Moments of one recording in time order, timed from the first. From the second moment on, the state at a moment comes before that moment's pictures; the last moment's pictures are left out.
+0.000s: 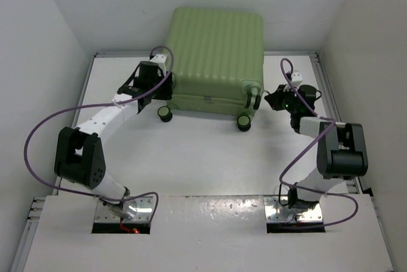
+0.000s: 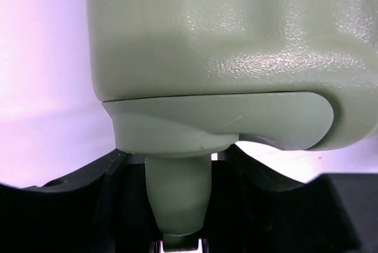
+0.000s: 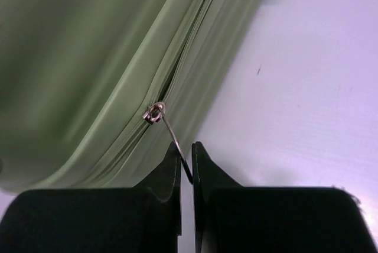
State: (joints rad) left arm -0.29 1.55 1.17 -0.26 -0.09 -0.17; right arm -0.11 1.59 0.61 0.58 -0.48 0.11
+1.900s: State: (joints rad) left arm -0.74 1.56 1.48 -0.40 -0.03 -0.23; right arm 0.01 2.09 1.13 0.76 0.05 0.07
